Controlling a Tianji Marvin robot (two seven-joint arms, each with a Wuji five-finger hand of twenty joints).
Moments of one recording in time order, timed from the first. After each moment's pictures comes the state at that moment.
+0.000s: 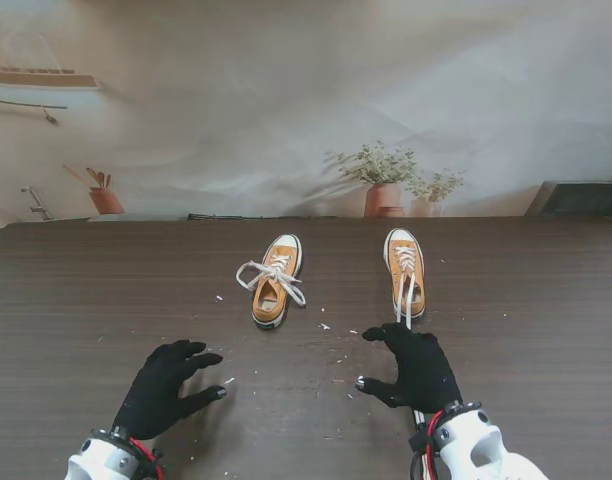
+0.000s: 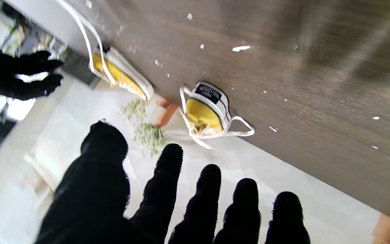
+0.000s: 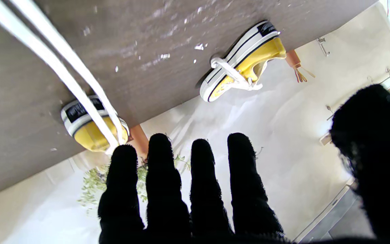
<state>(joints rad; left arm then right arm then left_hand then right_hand) 2.17 -1.13 -1.48 -1.87 0.76 -0.28 0.30 -2.04 -1.14 1.29 -1.87 -0.81 -0.10 -0.29 0.86 -0.25 0.09 0.02 0.67 0.13 0.24 0.29 0.49 0.25 0.22 0.34 0.34 0.28 0.13 0.38 0.13 0.29 0.17 0.43 0.25 -0.71 1.07 -0.21 0.42 0.08 0.68 0.24 0.41 0.14 0.64 0.34 0.55 0.24 0.31 0.25 0.14 0.31 0.83 0.40</state>
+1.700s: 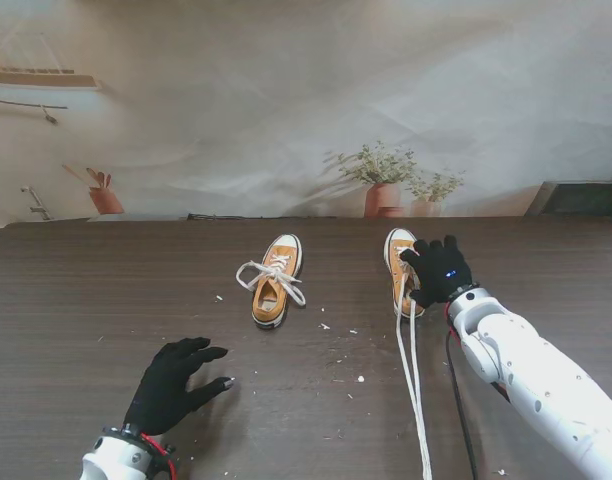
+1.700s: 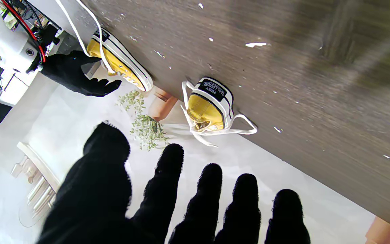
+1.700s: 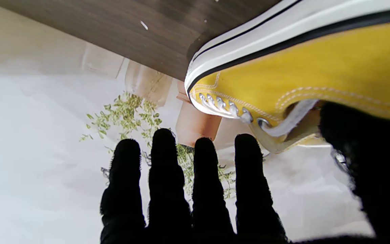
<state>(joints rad) 2.13 -1.14 -1.42 -1.84 0.74 -0.24 0.36 -1.20 -1.03 0.89 -1.06 -1.19 0.03 -0.42 0.87 -0.24 0.08 0.03 0.67 0.13 0.25 0.29 0.49 0.26 0.24 0.34 0.34 0.28 0.25 0.38 0.15 0.29 0.17 0.43 0.29 -0.82 1.20 -0.21 0.39 0.01 0.71 0.24 0.42 0.11 0.65 0.35 0.59 0.20 0.33 0.25 0.19 0.29 0.90 0.34</state>
